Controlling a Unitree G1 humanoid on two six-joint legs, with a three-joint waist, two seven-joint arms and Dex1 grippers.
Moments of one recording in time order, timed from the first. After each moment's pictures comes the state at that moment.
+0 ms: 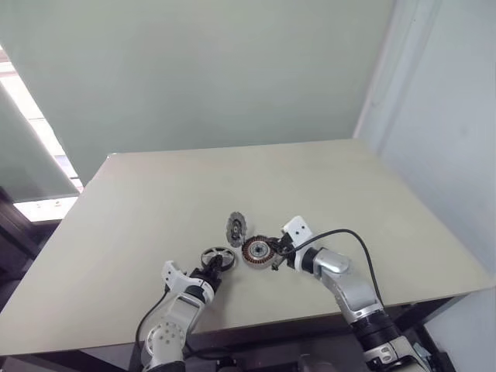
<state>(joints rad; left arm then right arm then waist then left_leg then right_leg) -0.02 -0.09 0.41 0.08 -0.99 0.62 0.01 -0.33 -0.07 0.25 0.20 0.05 0.28 0.58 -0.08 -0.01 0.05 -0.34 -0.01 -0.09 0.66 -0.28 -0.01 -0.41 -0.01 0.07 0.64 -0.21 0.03</state>
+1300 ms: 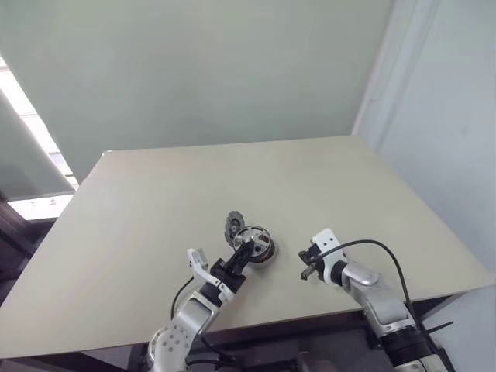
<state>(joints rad) 0.03 -0.06 0.19 -0.04 -1.10 0.67 -0.30 -0.19 -0.24 0.18 0.08 0.06 0.42 0.52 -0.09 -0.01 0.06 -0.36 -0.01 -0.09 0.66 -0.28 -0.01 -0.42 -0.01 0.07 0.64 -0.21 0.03</state>
